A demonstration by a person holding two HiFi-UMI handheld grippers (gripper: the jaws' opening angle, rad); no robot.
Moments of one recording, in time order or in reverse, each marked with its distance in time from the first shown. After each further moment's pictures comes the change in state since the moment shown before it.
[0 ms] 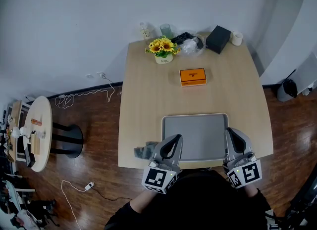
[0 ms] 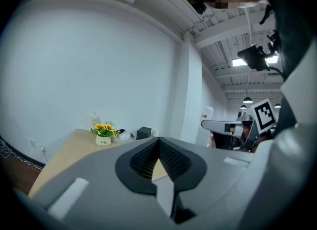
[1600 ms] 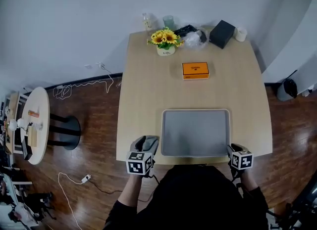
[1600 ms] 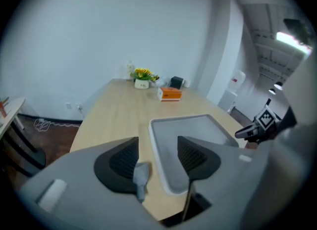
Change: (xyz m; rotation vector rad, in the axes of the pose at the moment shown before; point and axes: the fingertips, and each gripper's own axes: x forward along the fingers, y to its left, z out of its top) left arm -0.067 0.134 -0.177 -0.158 0.562 0.242; right arm -0.097 -0.082 -0.310 0.257 0.956 -0.160
